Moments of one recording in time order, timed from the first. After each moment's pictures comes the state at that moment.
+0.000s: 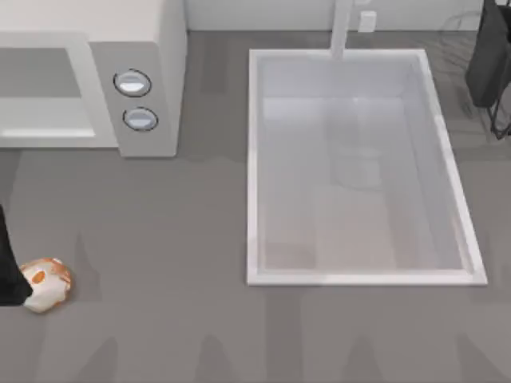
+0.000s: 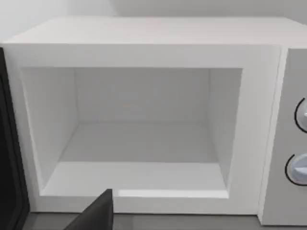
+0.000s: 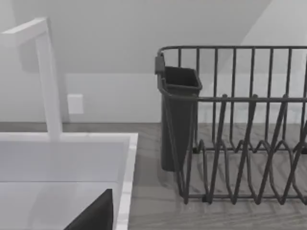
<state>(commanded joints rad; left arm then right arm) 0.00 0.00 0.00 0.00 0.00 0.00 0.00 0.00 0.00 0.00 0.00 0.00</state>
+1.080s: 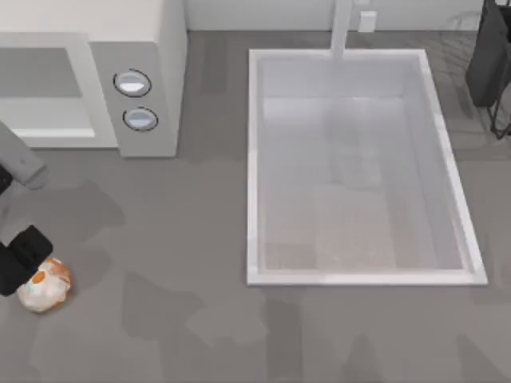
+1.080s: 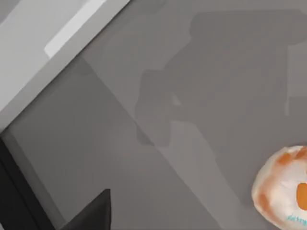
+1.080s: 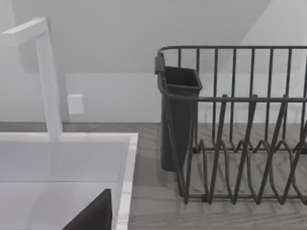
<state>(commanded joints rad) -0.09 1.02 0.72 -0.59 -0.03 0.71 0.00 0.00 0.00 0.00 0.00 0.00</state>
